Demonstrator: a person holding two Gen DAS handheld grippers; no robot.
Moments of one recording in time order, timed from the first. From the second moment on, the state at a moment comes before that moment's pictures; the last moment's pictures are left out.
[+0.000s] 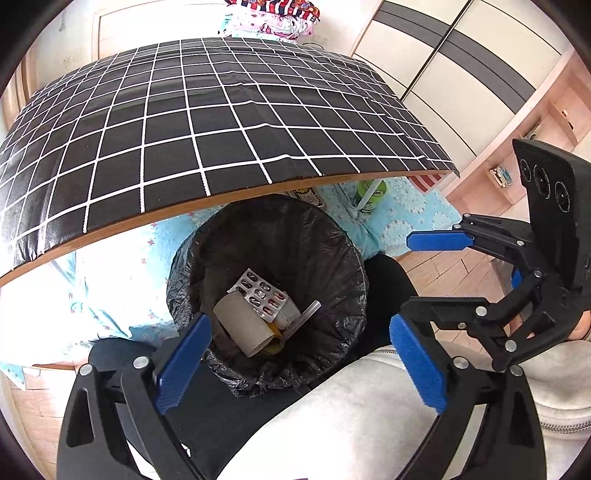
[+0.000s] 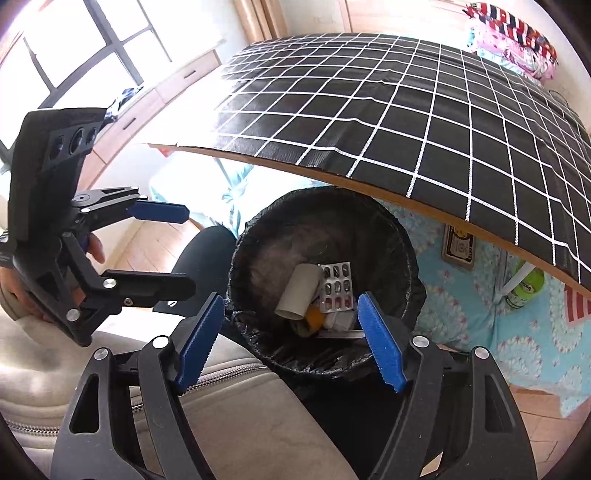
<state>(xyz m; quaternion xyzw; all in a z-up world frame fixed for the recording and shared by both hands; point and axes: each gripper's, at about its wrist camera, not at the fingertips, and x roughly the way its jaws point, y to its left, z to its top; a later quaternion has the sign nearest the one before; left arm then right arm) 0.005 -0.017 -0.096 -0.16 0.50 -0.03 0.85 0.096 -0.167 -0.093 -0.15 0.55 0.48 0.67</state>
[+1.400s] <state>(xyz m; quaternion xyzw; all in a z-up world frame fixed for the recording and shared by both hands) 0.005 -0.019 -0.094 -0.16 0.50 -0.03 0.85 0.095 -0.170 -0.086 -0.14 0.54 0.48 0.67</state>
